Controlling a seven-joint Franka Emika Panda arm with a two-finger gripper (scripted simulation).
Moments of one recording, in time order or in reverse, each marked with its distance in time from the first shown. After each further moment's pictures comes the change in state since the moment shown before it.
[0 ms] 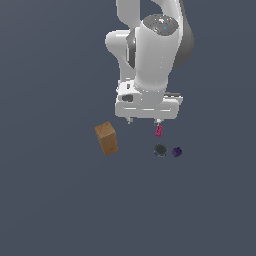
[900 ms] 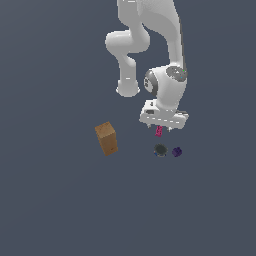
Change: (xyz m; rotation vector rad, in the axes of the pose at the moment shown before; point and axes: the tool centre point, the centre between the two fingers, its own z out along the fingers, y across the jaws) arm -0.098 -0.095 0.144 0.005 -0.007 0.161
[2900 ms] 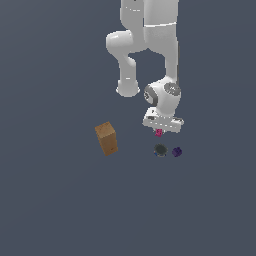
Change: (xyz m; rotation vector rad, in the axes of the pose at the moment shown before) arm -0.056 -0.016 0.090 0.015 -0.012 0.058
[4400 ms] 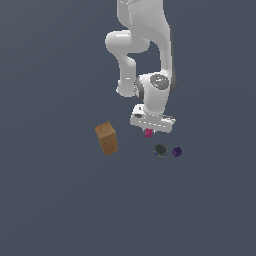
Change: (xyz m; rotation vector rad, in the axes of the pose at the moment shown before) arm 0.063 0.056 -0.060 0.000 0.000 -0.001
